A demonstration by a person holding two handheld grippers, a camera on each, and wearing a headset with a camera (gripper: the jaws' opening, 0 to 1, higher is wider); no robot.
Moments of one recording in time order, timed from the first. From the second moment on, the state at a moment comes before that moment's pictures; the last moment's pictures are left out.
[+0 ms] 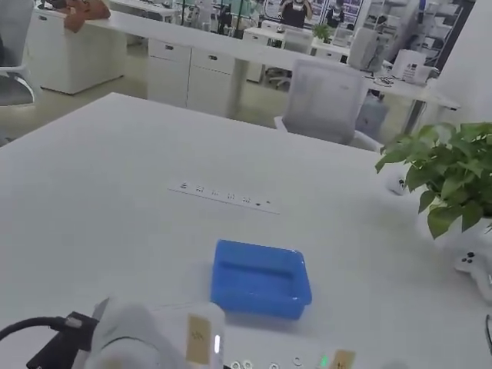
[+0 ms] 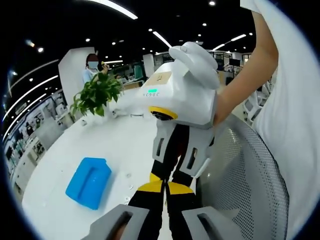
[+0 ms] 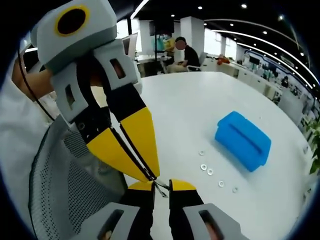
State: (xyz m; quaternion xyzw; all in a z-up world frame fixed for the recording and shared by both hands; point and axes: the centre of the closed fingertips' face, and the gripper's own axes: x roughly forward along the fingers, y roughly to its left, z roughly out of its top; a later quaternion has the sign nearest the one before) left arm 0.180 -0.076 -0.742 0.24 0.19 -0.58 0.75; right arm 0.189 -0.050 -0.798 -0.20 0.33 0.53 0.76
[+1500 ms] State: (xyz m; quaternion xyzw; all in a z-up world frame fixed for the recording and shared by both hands) left arm 0.179 -0.061 -0.729 0.14 0.18 -0.58 0.78; right arm 0.184 -0.029 -0.785 -0.28 0.27 0.55 0.74
